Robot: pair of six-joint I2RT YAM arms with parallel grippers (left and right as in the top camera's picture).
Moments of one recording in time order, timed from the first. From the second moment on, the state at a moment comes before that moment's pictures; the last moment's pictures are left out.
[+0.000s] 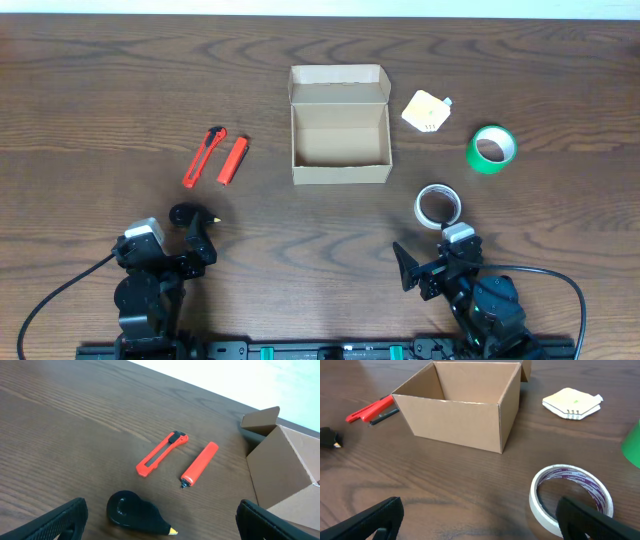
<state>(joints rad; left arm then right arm) 0.06 0.01 0.14 -0.47 0.01 -0.30 0.48 0.01 0.14 -0.50 0.03 0.18</state>
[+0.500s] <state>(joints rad) 0.06 0.01 0.14 -0.47 0.01 -0.30 0.48 0.01 0.14 -0.50 0.01 0.36</state>
